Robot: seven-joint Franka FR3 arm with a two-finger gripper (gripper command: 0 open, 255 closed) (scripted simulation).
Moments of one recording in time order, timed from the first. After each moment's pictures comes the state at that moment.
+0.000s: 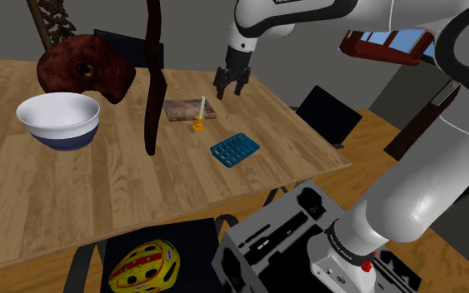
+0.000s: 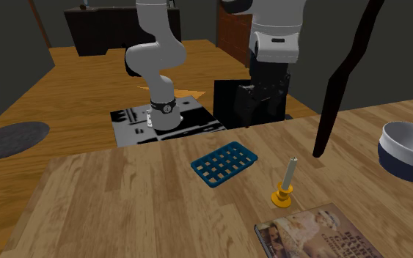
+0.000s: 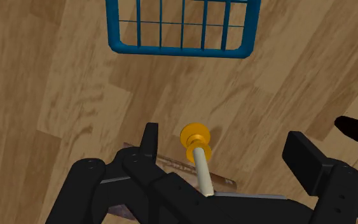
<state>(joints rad) 0.08 0.07 0.08 -1.91 0.03 1.94 -0.01</state>
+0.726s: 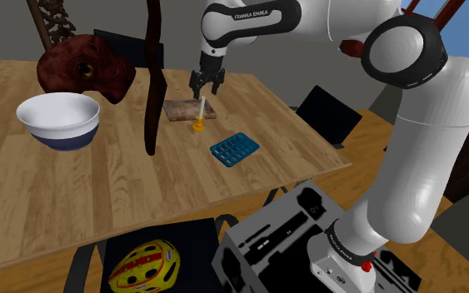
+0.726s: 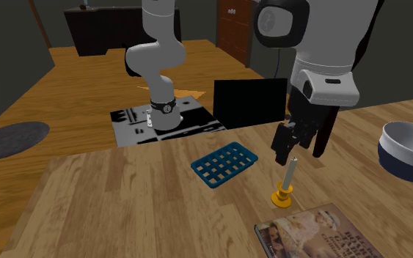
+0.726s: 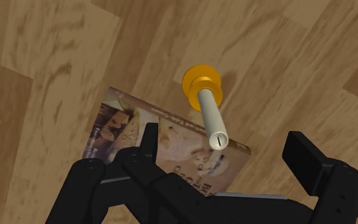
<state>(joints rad) 0.12 0.39 0.08 -1.59 -0.04 1.98 0.02</state>
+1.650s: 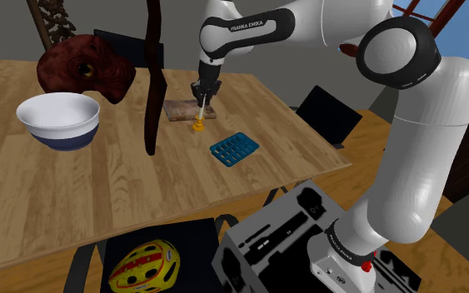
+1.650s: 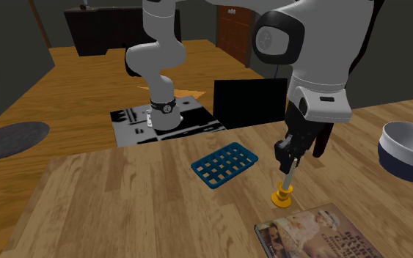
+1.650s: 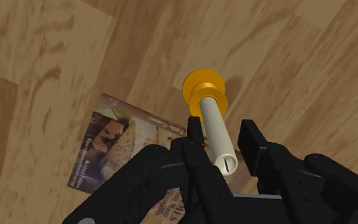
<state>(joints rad) 0.12 0.41 0.08 -1.63 -0.04 2.04 0.02</state>
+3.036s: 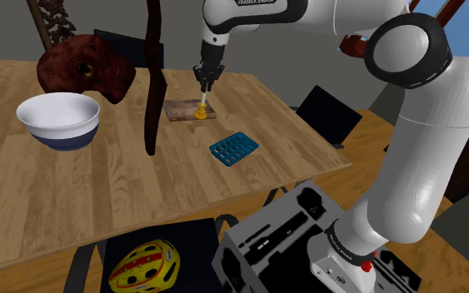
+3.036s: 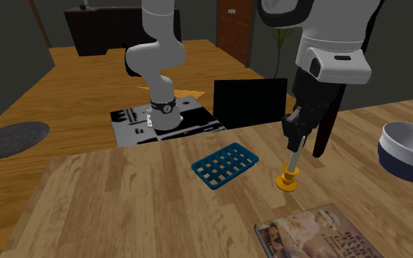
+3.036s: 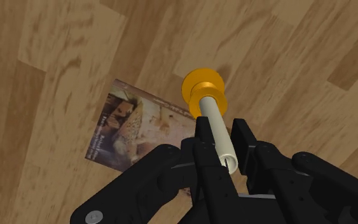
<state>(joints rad) 0.12 0.37 0.09 -1.53 -0.04 1.90 0.02</state>
